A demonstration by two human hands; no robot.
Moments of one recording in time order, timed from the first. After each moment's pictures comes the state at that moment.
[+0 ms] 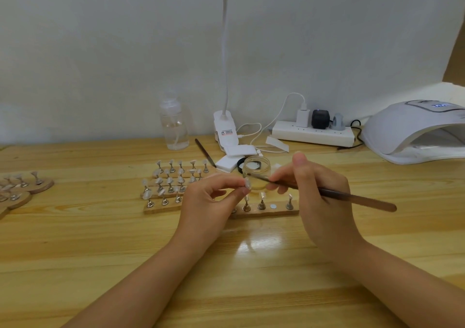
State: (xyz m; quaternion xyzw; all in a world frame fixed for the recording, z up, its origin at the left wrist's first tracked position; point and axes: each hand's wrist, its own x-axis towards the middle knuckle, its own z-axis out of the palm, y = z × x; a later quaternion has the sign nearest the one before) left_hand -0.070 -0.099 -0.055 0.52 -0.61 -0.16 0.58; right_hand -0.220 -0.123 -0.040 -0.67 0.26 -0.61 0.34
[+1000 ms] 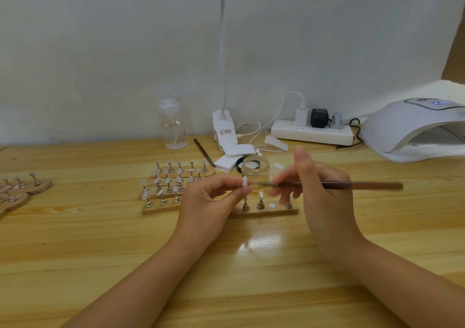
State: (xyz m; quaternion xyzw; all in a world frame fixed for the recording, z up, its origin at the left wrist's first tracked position) left_hand -0.071 -0.100 -0.055 0.51 -0.58 -0.21 0.59; right_hand -0.220 -0.121 -0.036 -0.61 0.28 -0.61 0.41
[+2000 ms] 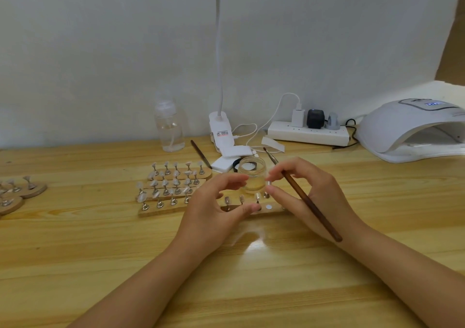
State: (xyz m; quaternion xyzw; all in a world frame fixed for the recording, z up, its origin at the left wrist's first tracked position) left_hand -0.074 -0.098 -0.056 0.55 -0.66 -0.16 0.48; right_hand -0.243 -0.149 -0.047 -0.82 0.30 -0.46 0.19
